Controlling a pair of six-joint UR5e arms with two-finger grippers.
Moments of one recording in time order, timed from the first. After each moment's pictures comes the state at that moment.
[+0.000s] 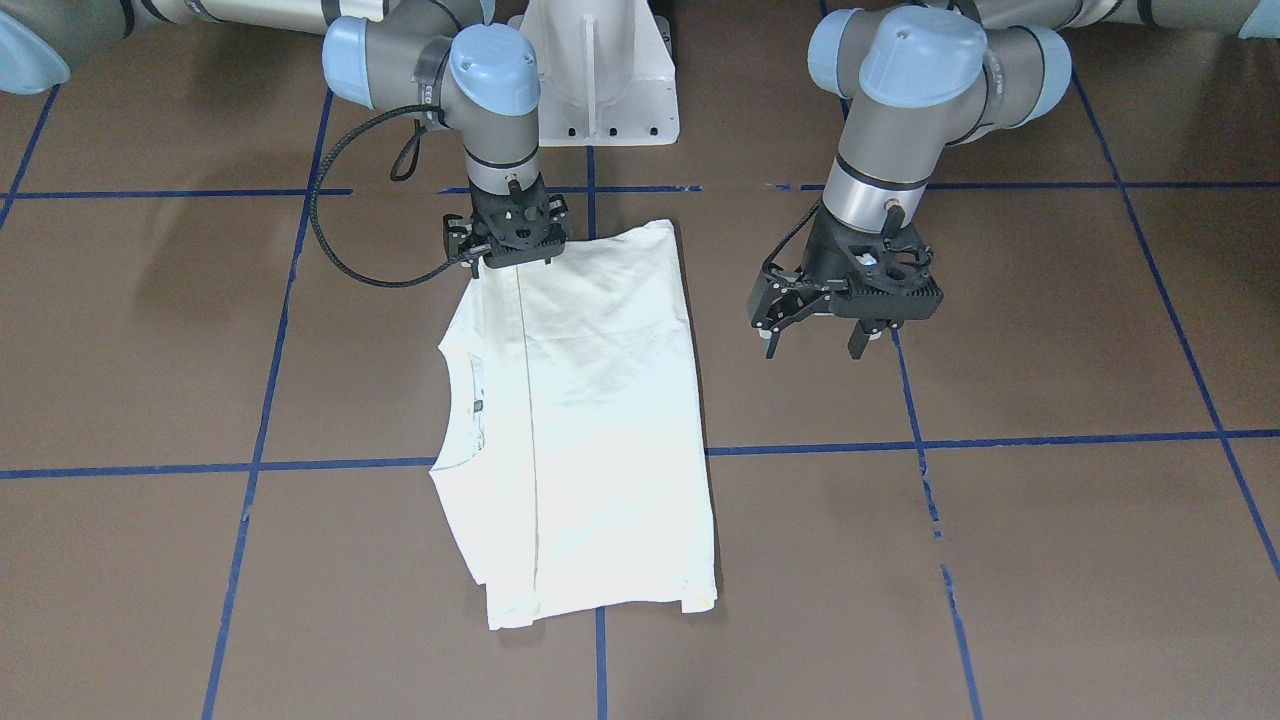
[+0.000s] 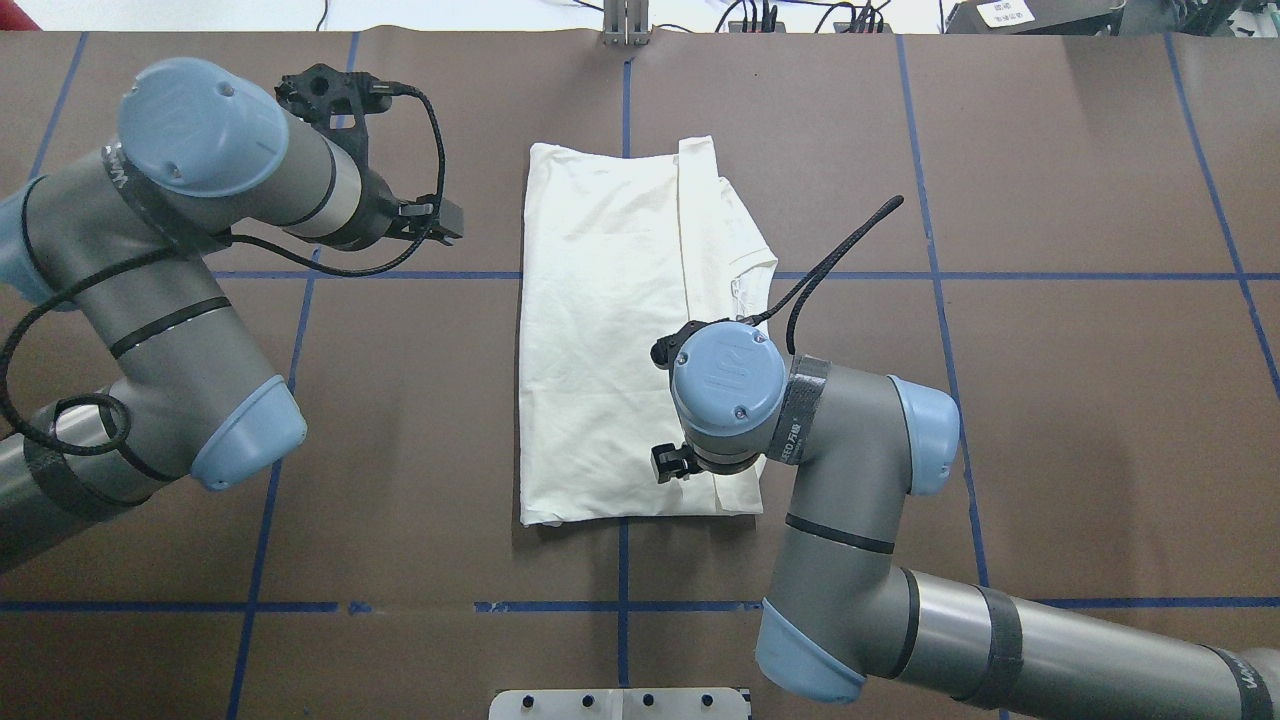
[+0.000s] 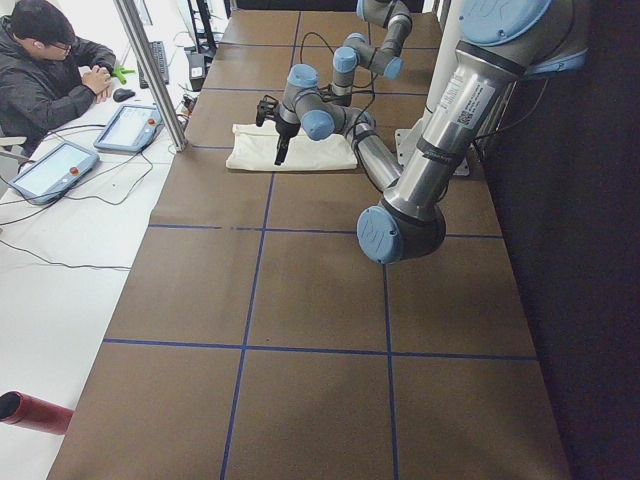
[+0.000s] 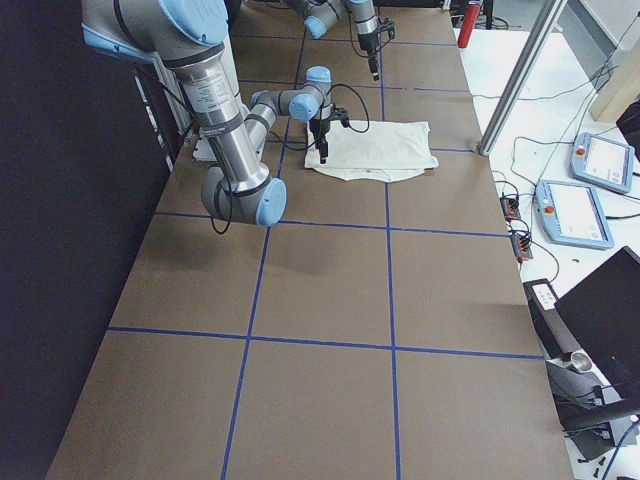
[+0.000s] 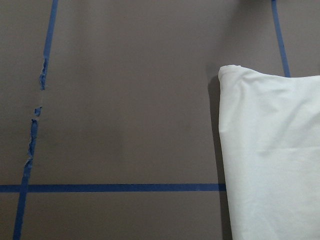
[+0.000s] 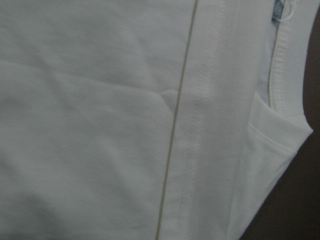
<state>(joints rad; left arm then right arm) -0.74 -2.09 -1.81 -1.71 -1.82 -1.10 0.38 -0.95 1.73 -1.73 1.77 0.99</state>
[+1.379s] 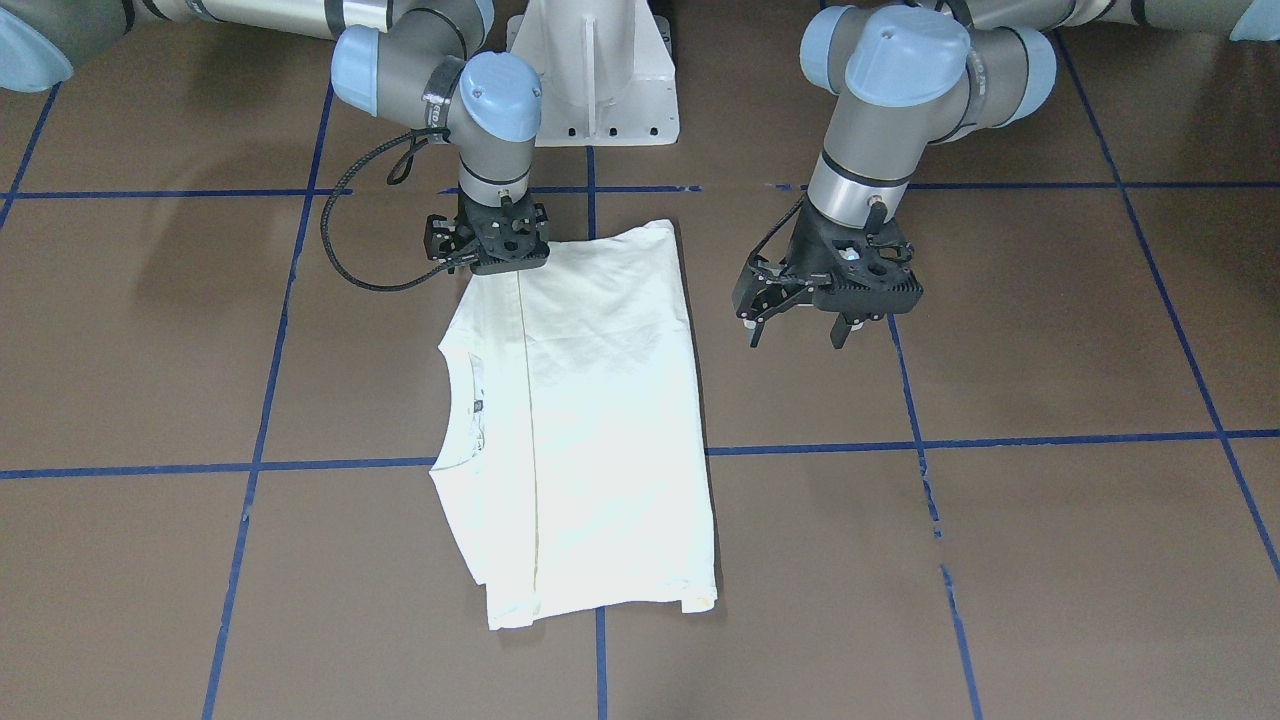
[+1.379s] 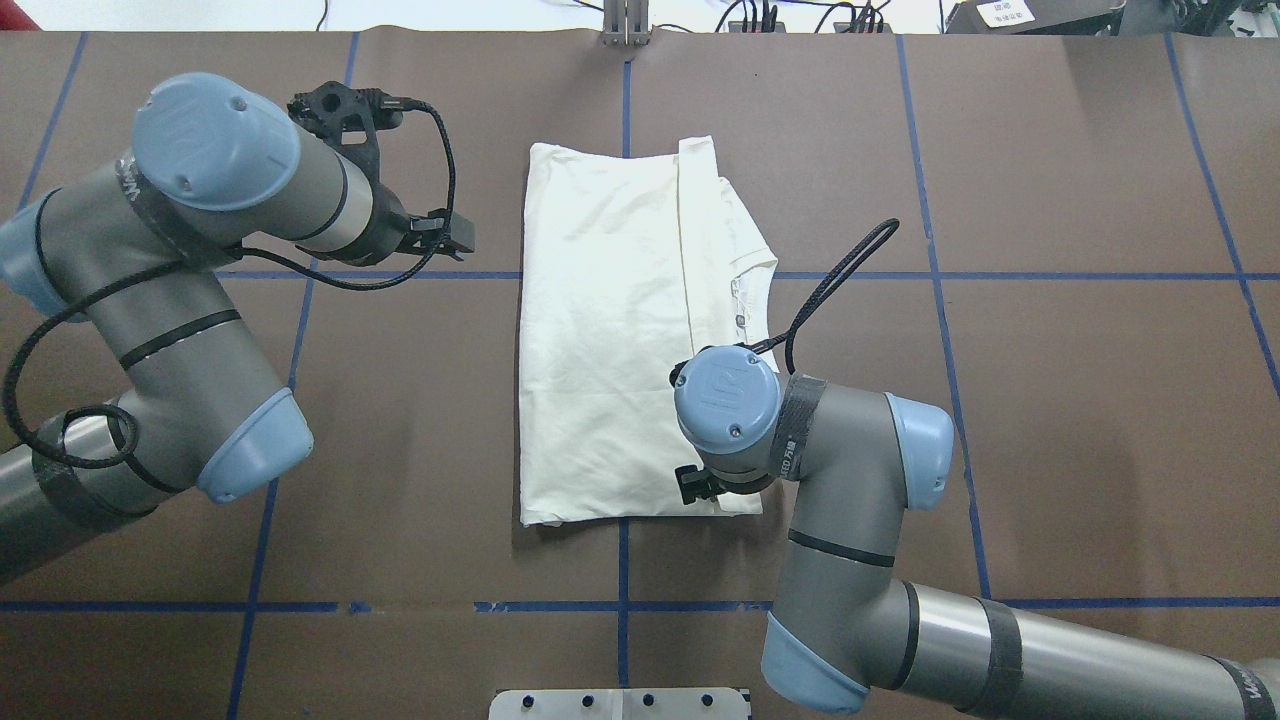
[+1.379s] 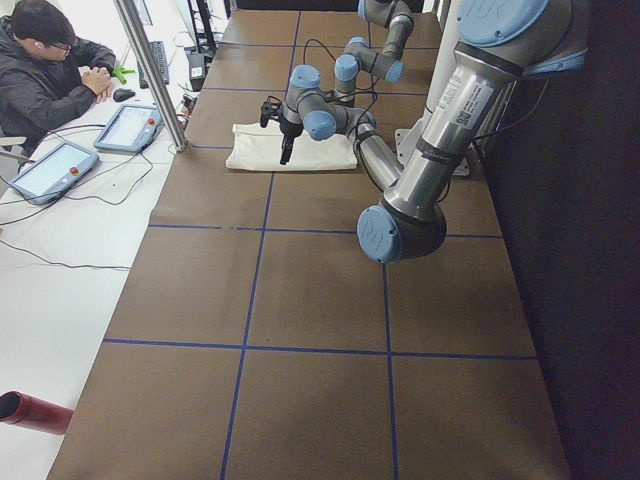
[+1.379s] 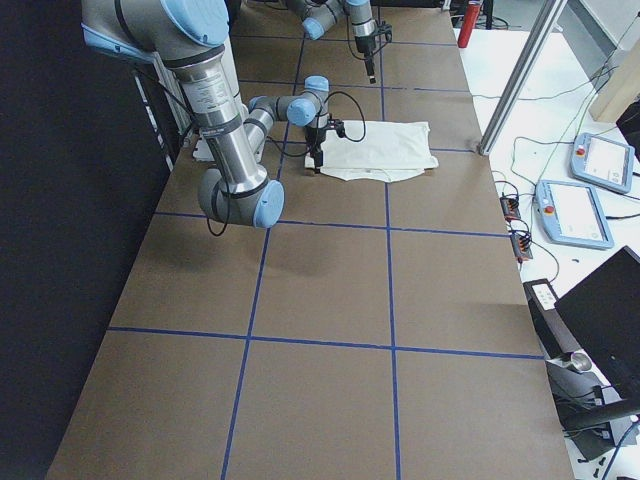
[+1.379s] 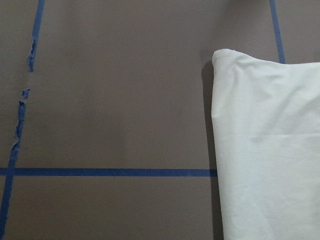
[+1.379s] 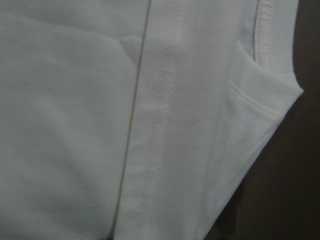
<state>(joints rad) -0.73 -2.09 -1.81 -1.71 -1.84 -1.13 0.37 -0.97 1.71 -1.79 1.77 0.99</state>
